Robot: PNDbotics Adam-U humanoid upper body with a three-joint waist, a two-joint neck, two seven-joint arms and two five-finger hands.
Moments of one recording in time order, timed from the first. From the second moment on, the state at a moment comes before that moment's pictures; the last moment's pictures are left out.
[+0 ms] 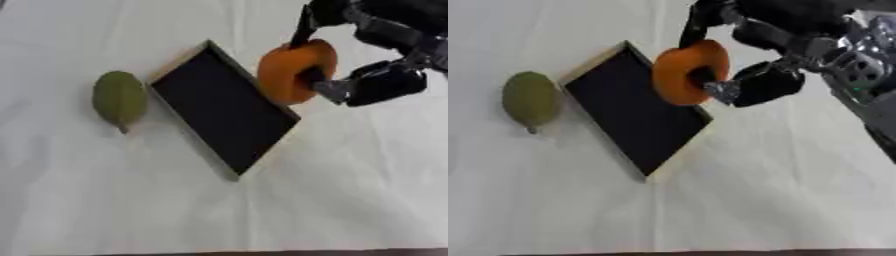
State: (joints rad) left arm -0.33 0.39 0.05 -1.99 0.01 -0.25 0.45; right arm -0.78 -0.84 0.38 -1.98 0.35 -0.01 0.44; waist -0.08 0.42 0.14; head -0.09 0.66
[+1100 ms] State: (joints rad) left arm -0.33 0.38 0.05 -1.99 0.02 -0.25 0.44; right arm -0.84 -0.65 0.53 -1.66 0.49 -0.09 0.56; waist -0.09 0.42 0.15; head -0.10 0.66
